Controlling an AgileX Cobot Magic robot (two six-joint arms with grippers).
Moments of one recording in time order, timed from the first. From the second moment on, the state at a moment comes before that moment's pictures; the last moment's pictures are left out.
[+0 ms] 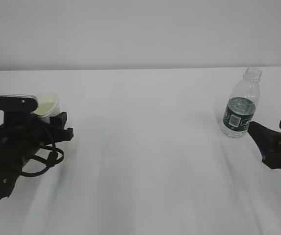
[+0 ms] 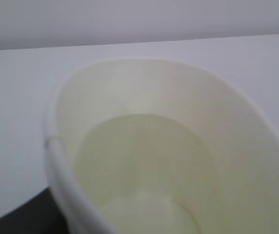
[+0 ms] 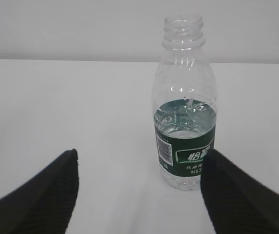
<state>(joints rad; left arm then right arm) -0.45 2.09 -0.62 -0.34 -1.13 0.03 0.01 1.61 -0.17 -0.27 -1.14 0.11</state>
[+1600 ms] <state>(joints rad) -0.40 2.26 -0.79 -0.30 -1.13 -0.02 0.01 1.61 -0.17 -0.29 -1.14 0.11</state>
